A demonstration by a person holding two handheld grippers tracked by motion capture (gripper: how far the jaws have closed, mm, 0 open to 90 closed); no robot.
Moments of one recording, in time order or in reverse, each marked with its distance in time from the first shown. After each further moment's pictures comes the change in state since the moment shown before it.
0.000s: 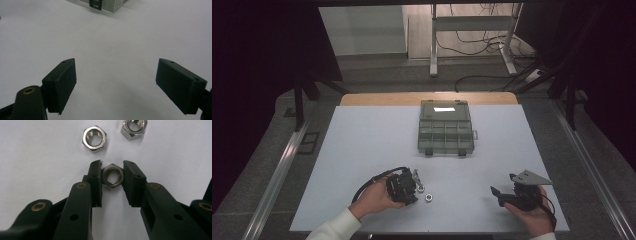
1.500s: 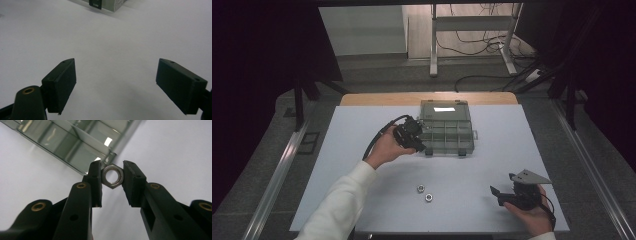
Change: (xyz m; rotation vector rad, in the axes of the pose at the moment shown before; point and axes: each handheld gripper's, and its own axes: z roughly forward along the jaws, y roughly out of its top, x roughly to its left) left arm 0.108 0.075 -0.053 -0.135 0.094 -0.178; right arm -0.002 0.000 0.003 0.005 0.006 0.002
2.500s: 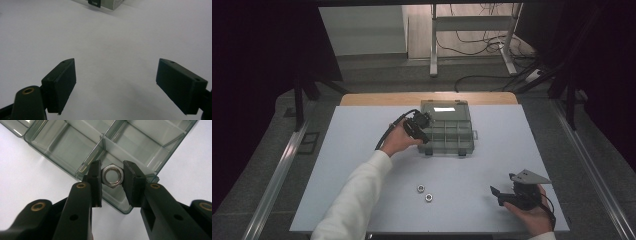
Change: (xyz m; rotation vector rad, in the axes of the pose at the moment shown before) left arm 0.032 0.025 0.050 0.060 0.034 -0.038; right arm -0.001 -0.001 0.002 0.007 -0.001 -0.002
